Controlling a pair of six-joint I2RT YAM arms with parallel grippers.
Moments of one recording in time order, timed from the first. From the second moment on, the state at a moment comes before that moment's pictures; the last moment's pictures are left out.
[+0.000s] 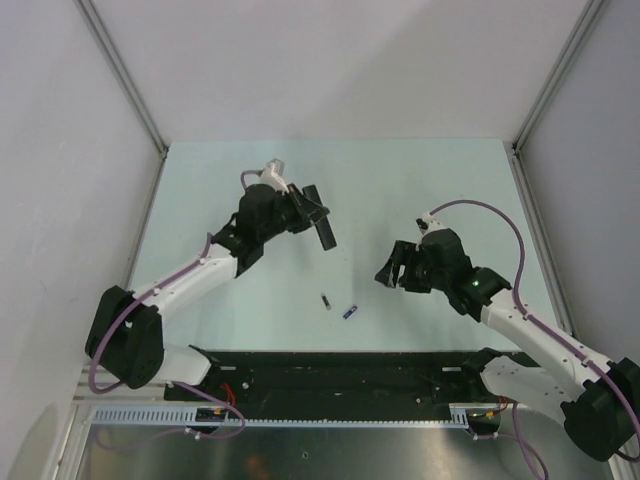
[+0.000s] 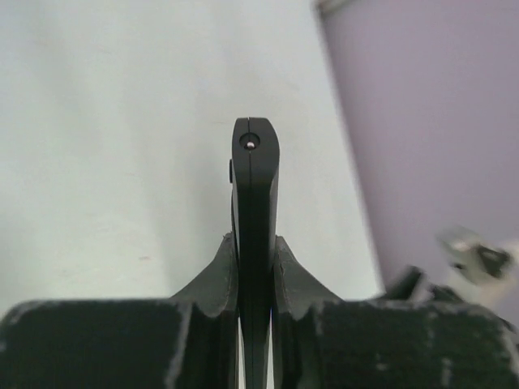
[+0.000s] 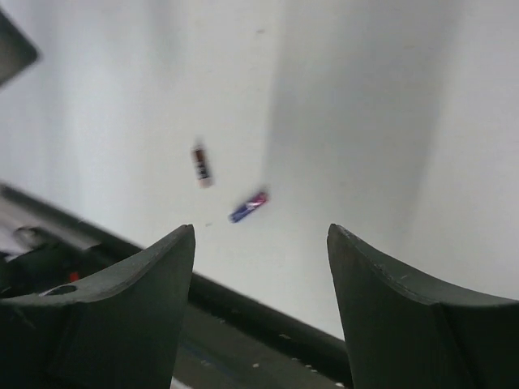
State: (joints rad) left arm -0.53 1.37 0.86 0.26 0.24 -0.90; right arm 0.57 0.97 0.69 -0.38 -0.16 0.69
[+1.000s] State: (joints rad) left arm -0.74 2.08 1.52 -0.67 -0.62 -0.33; right arm 0.67 0.92 0.73 -0.58 0.21 0.62
